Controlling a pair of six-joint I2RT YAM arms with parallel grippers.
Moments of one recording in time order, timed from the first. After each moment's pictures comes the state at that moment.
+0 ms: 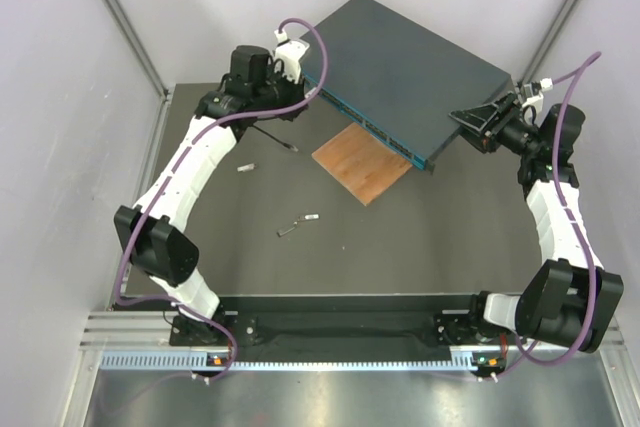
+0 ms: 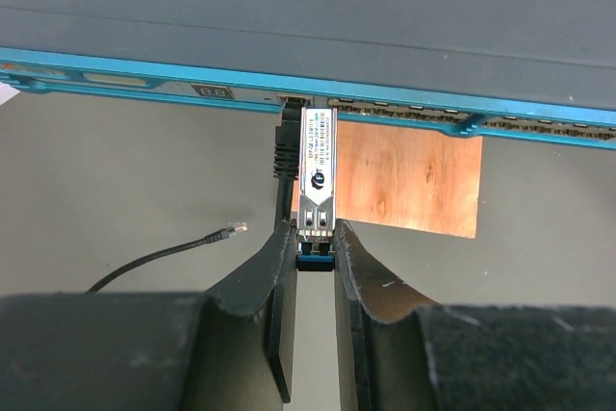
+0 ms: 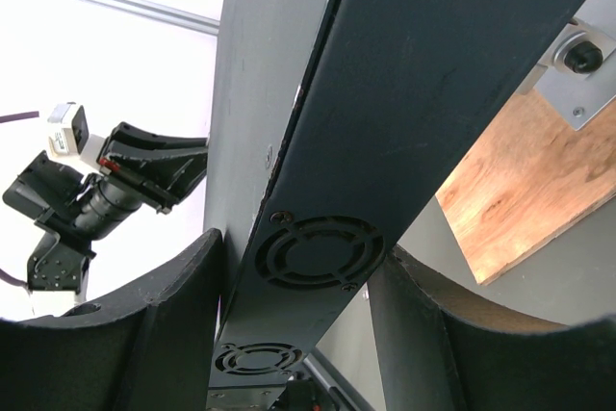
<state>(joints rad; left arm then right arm) -0.38 1.66 1.75 -0.58 0.28 0.11 -0.24 1.25 0.96 0.10 -0.92 1.01</state>
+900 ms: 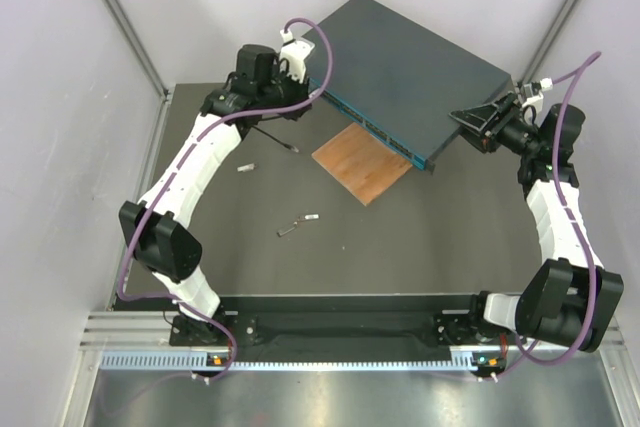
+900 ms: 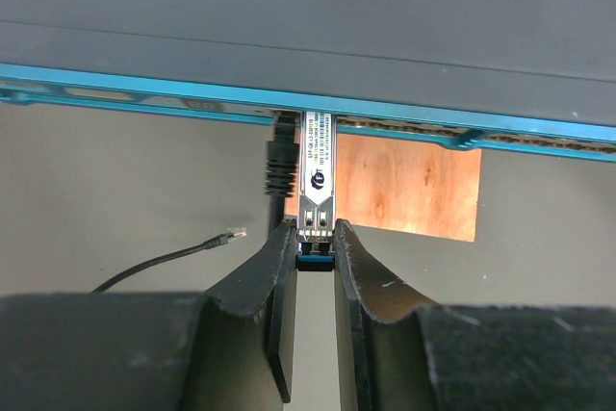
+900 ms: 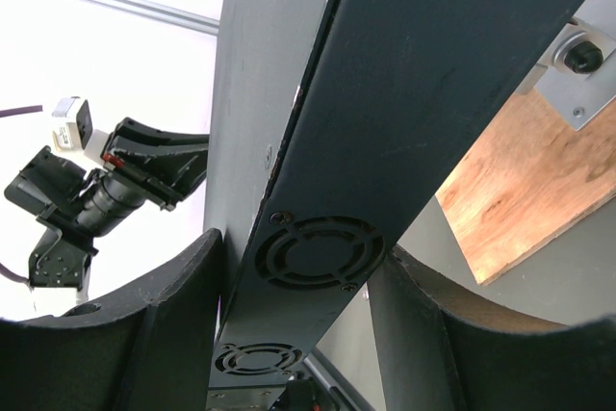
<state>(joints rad) -0.40 1.70 1.78 -0.58 0.26 0.10 -0.24 1.25 0.96 0.10 -0.92 1.01</state>
